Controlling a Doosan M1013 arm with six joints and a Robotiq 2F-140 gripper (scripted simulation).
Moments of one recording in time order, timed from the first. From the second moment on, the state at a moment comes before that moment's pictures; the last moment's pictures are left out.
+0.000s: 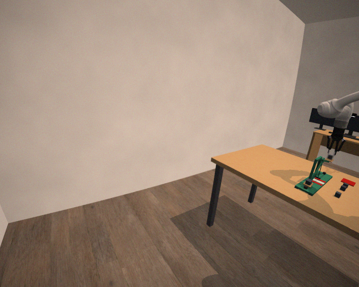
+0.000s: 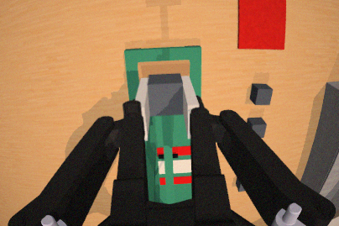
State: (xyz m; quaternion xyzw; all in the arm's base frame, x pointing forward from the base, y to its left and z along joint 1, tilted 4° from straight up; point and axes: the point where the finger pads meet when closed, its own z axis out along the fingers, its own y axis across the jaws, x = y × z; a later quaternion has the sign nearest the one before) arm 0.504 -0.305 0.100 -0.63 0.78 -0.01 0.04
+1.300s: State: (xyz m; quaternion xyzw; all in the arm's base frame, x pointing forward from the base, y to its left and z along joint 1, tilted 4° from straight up) arm 0.506 -0.305 0.096 -0.63 0.78 -0.01 0.04
